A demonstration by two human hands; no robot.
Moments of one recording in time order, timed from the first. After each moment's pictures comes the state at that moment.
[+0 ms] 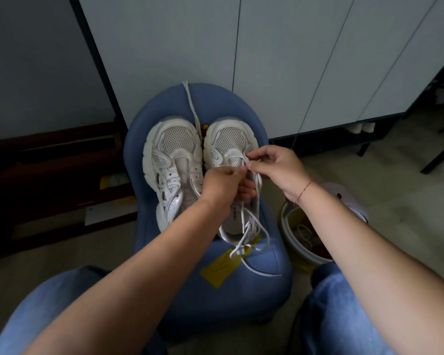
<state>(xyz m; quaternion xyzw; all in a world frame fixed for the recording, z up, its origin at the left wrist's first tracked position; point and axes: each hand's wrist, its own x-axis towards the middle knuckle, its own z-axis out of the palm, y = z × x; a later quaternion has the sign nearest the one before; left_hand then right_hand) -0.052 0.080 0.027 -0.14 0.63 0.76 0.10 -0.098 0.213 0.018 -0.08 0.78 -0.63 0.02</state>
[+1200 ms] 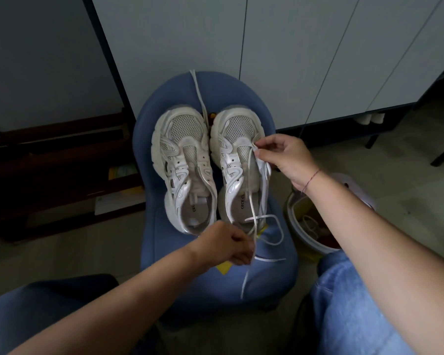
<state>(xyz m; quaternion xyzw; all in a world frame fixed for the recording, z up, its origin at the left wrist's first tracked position) 0.030 0.046 -0.029 -0.01 0.77 0.55 0.32 -0.095 0.213 0.016 -0.07 0.78 -0.63 0.02</state>
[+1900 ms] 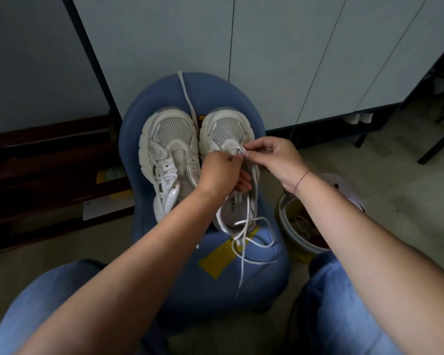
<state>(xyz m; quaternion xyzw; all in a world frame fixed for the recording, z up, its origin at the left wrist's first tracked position) -0.051 0.080 0.033 -0.08 0.73 0.67 0.08 -0.098 0.213 0.016 -0.06 0.78 -0.62 0.02</state>
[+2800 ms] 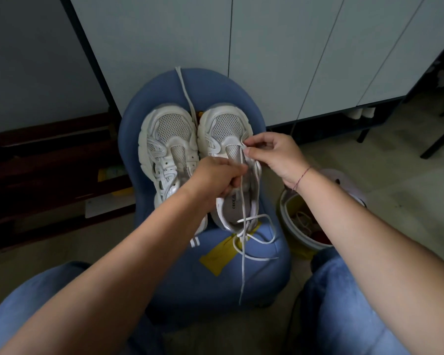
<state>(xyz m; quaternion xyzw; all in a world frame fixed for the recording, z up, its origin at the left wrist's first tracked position) -0.040 0.064 0.037 -0.10 0.73 0.67 0.14 -0.099 0.214 0.015 -0.07 0.78 -0.63 0.02</state>
